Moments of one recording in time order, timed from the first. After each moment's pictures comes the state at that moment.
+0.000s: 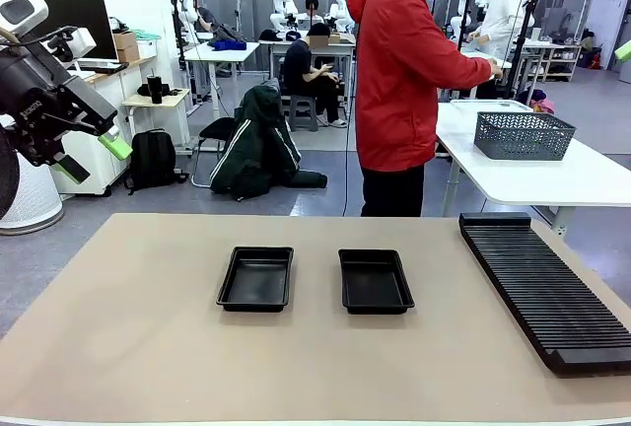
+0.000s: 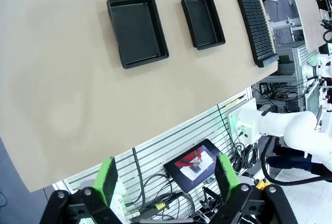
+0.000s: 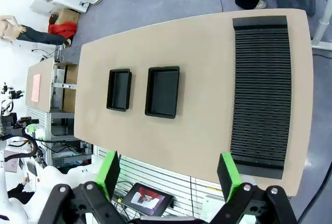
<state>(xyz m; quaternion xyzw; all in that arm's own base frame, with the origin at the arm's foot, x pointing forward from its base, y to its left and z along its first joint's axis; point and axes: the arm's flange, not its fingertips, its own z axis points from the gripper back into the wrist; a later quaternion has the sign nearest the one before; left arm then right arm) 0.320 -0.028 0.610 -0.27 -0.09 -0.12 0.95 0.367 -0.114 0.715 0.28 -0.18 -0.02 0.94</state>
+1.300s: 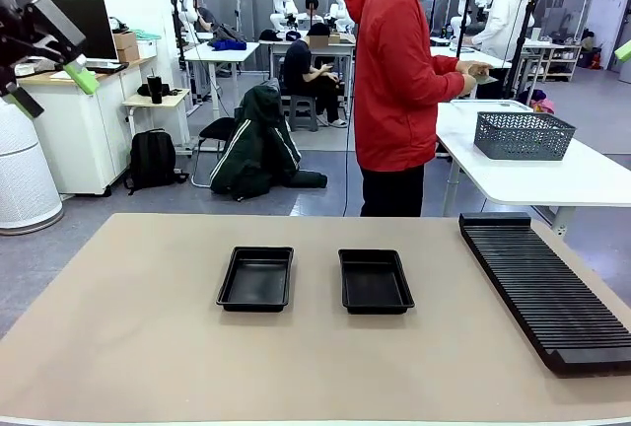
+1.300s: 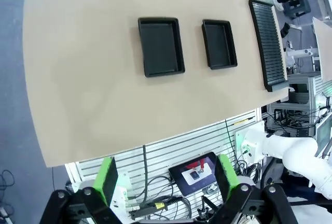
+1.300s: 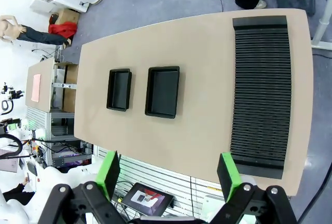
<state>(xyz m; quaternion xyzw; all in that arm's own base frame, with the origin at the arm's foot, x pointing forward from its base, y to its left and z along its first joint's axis) 0.311 -0.014 0.703 -0.21 -0.13 -0.05 0.97 0.367 -0.114 0.714 0.28 -0.18 -0.02 0.94</state>
